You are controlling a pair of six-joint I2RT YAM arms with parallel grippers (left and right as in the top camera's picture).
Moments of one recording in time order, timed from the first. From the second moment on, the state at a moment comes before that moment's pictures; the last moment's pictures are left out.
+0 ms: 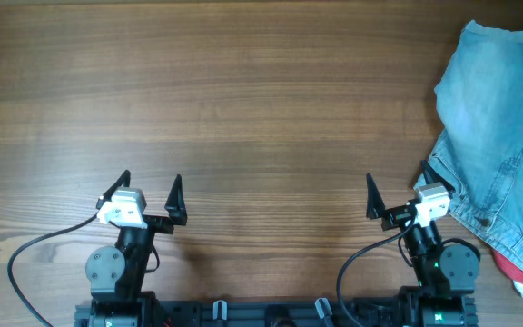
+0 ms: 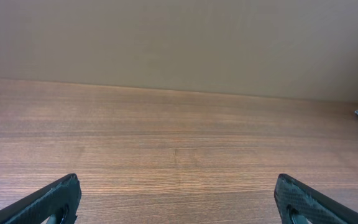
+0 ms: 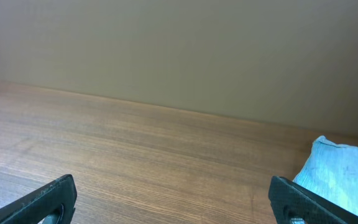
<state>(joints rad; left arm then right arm) 0.00 0.01 0.01 -0.06 0.15 -0.14 -0.03 0.02 0.01 0.02 -0.25 -0.08</state>
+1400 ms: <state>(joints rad) 0.00 0.01 0.01 -0.06 0.15 -0.14 -0.03 0.02 0.01 0.02 -0.25 -0.02</state>
